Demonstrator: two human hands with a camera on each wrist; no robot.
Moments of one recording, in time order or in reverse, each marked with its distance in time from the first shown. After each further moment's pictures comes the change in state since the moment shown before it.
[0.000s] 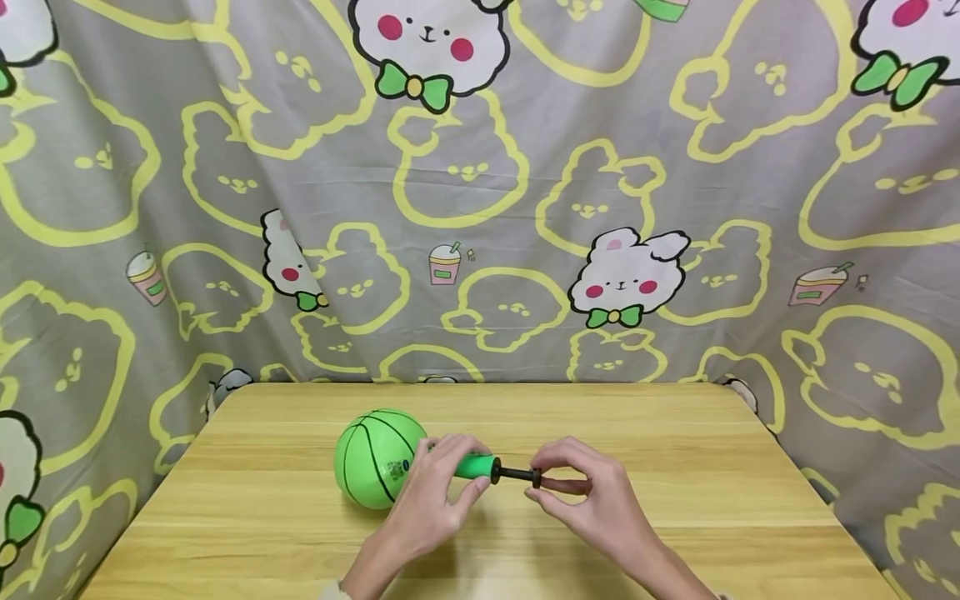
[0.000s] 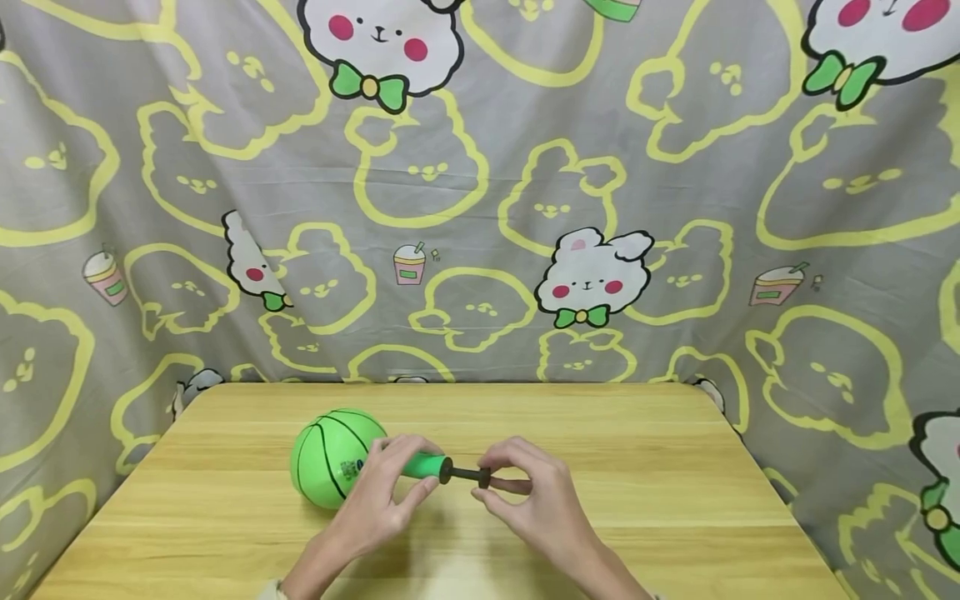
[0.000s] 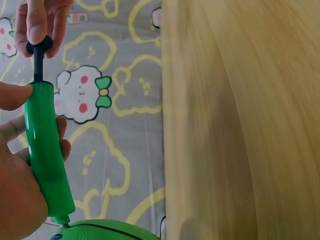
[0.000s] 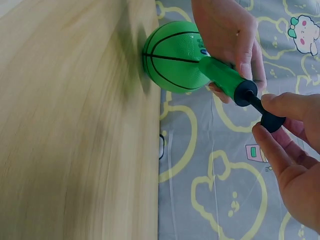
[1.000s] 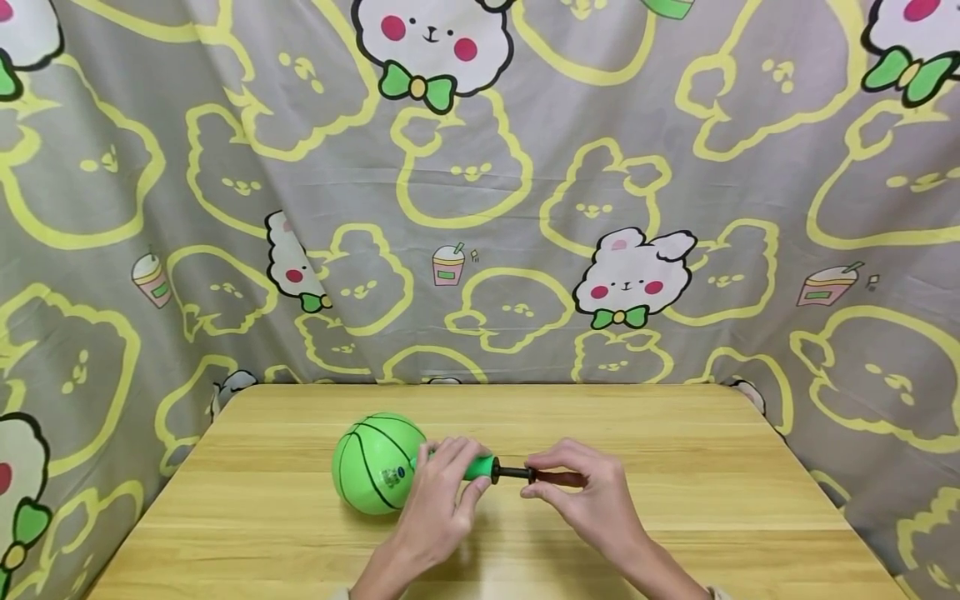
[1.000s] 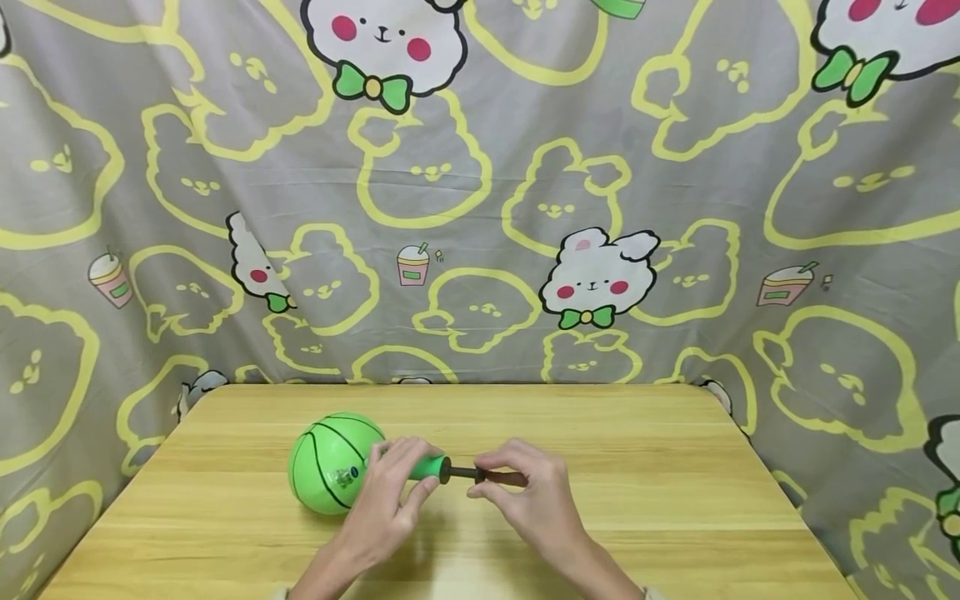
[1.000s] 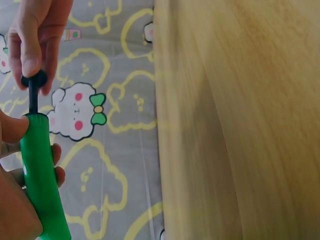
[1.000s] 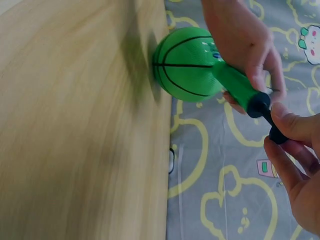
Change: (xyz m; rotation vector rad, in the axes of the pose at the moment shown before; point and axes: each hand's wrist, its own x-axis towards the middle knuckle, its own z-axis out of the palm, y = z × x) left_hand -0.003 0.007 0.005 0.056 0.083 0.011; right_hand 0.009 0.011 0.014 0.051 0.095 -0.122
